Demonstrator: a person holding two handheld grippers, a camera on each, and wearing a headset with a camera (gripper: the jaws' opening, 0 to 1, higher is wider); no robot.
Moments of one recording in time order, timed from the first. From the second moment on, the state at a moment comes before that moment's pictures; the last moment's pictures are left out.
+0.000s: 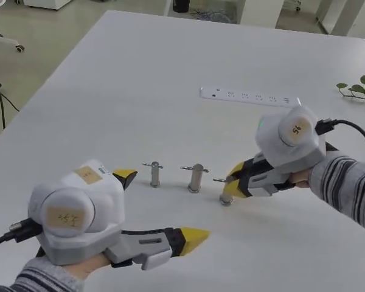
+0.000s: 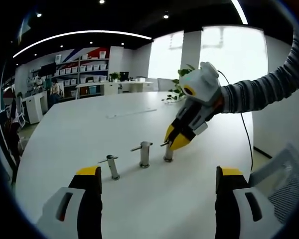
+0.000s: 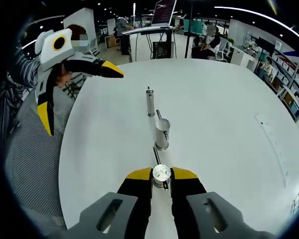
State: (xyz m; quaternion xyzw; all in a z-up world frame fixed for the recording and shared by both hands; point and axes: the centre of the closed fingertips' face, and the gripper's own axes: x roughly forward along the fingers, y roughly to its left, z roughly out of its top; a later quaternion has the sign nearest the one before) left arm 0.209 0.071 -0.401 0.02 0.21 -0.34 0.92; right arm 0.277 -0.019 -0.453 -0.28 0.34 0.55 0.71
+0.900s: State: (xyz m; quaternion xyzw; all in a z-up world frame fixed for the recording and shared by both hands) left arm 0.209 0.096 -0.404 0.00 0.22 -0.31 0.92; right arm 0.291 -0.030 -0.452 -0.28 0.34 0.55 0.71
